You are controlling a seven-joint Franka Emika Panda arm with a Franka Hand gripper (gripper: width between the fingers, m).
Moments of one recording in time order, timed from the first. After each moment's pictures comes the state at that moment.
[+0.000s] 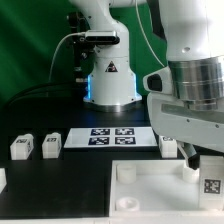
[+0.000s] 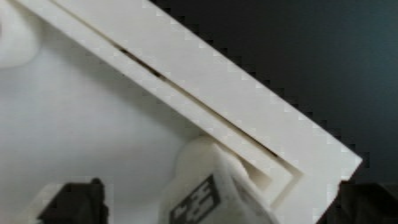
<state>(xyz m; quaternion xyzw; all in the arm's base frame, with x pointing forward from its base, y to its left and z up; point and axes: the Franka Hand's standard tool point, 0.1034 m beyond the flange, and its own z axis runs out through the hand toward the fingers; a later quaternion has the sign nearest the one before) 0.616 0.125 0.065 -0.91 0.40 0.02 0.08</state>
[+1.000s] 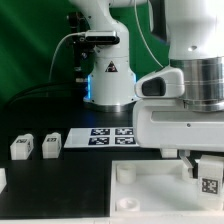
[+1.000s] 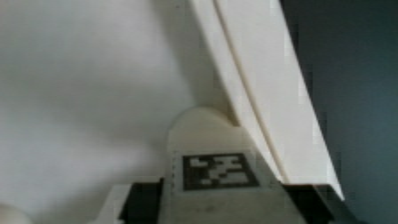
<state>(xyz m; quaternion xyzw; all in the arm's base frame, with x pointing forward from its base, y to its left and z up) 0.621 0.119 0.064 -0.96 0.27 0.00 0.06</state>
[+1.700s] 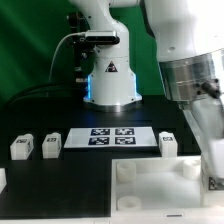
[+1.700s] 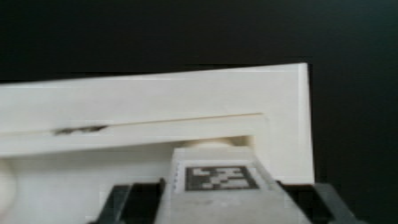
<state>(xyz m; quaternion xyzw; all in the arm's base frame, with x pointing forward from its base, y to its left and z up) 0.633 0.123 0.071 -0.62 0.78 0.07 0.10</state>
